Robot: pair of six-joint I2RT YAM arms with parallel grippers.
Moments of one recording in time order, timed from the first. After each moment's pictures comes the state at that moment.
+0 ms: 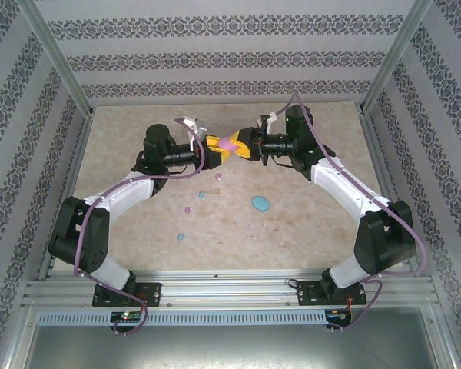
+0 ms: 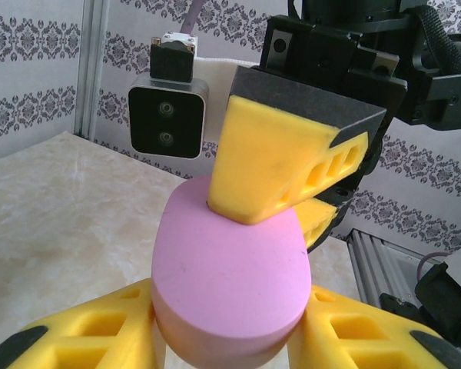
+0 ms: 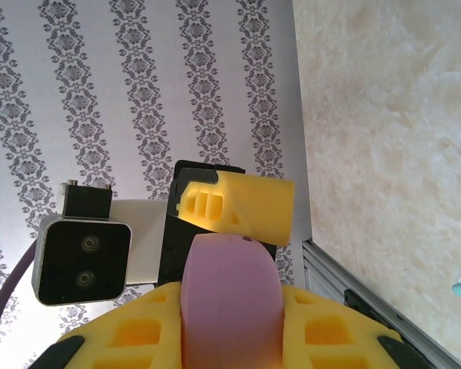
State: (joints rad) left arm -0.34 1.57 0.98 0.55 0.97 -0.25; right arm 0.37 1.53 1.20 -0.02 -0.96 1.37
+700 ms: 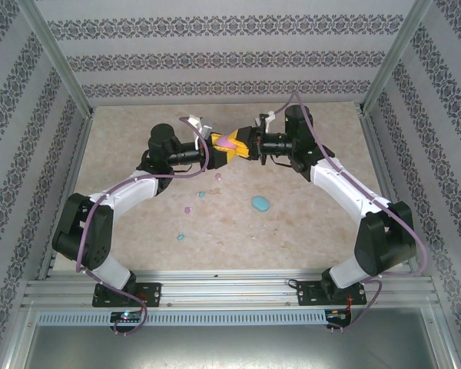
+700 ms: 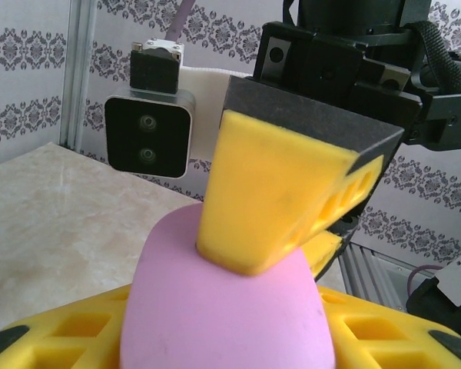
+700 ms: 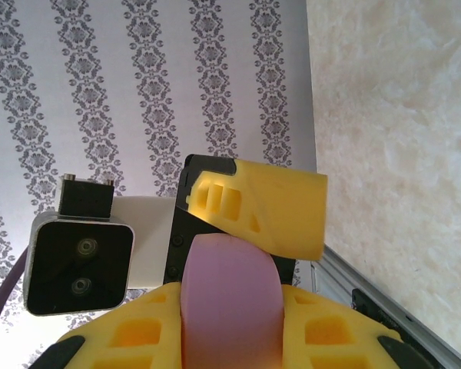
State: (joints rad) left arm -0.38 1.60 1.01 0.60 0.95 -0.30; right arm 0.38 1.52 1.20 0.02 -0.96 1.39
